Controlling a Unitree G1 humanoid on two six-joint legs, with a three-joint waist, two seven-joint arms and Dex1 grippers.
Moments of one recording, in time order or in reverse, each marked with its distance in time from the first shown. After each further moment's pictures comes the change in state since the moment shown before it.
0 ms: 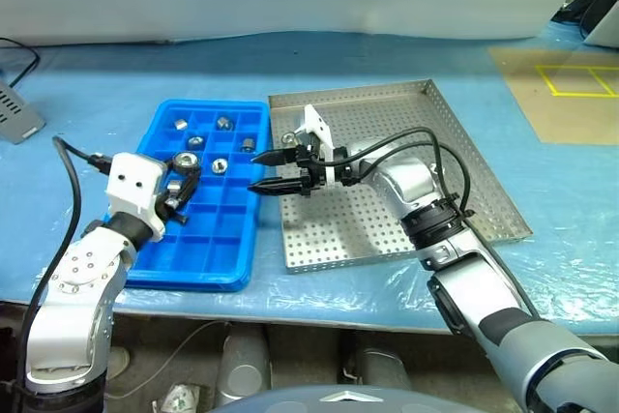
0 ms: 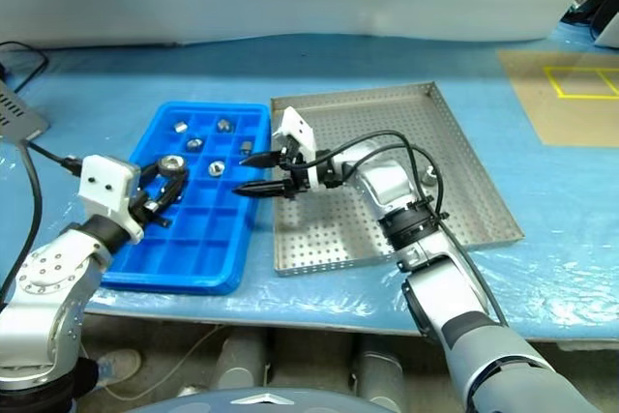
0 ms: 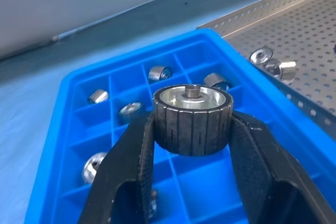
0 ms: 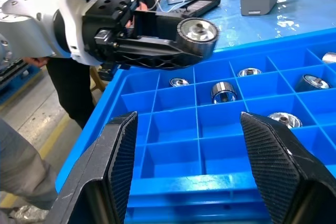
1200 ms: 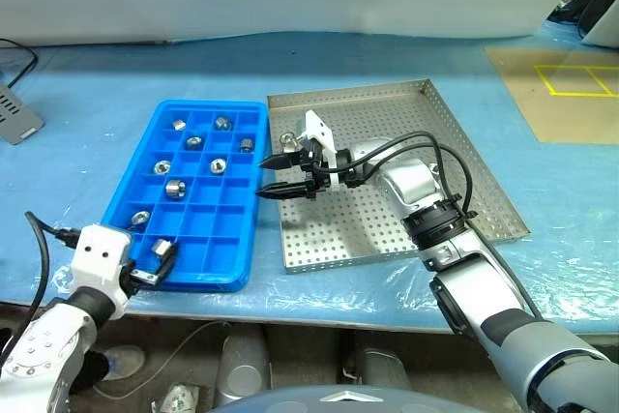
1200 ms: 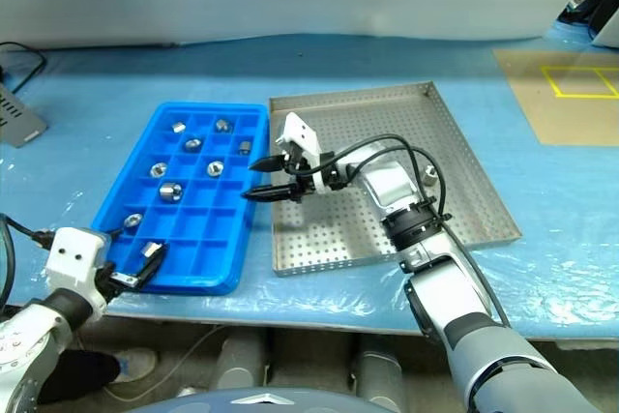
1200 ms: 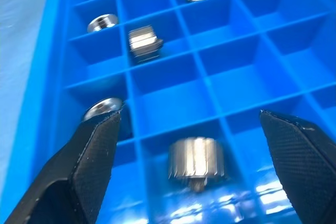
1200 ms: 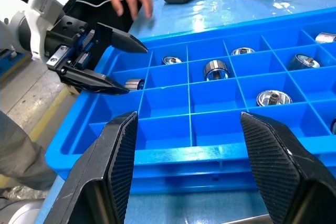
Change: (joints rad) left arm 0.318 0.038 0.057 -0.003 -0.077 -0.078 -0.060; right arm 0.014 -0.016 -0.005 0.001 -0.073 -0.014 0.019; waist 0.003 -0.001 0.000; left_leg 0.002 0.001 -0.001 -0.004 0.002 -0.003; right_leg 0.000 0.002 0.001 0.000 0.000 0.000
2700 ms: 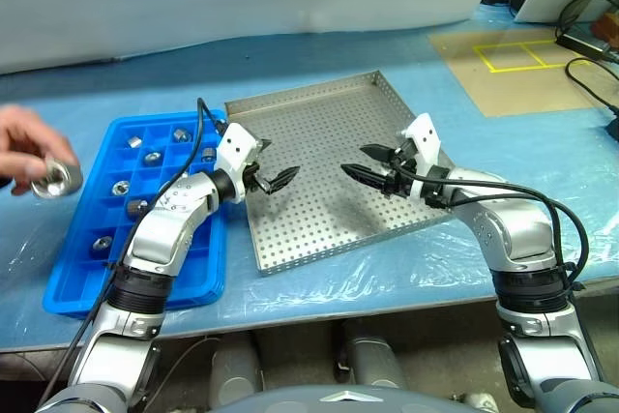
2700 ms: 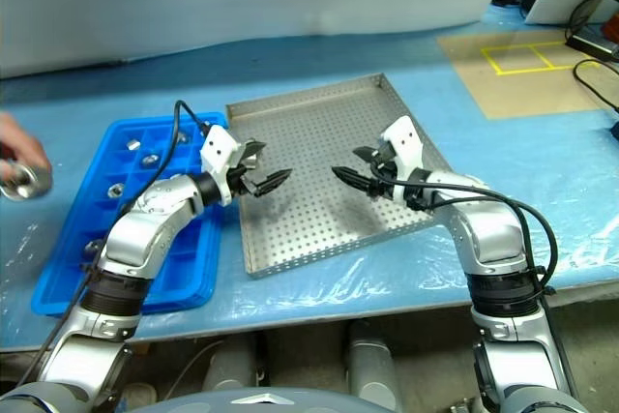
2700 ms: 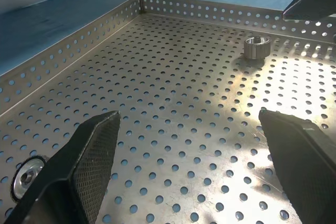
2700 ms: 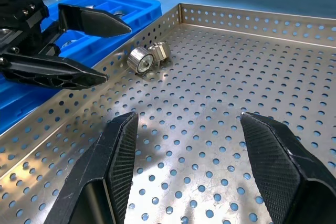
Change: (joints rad) left arm -0.851 -0.062 -0.475 0.638 0.039 -0.131 -0.176; right arm 0.403 -0.255 -0.322 -0.555 0.097 0.294 -0.437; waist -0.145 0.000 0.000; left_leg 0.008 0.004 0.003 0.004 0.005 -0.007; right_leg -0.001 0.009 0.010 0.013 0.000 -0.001
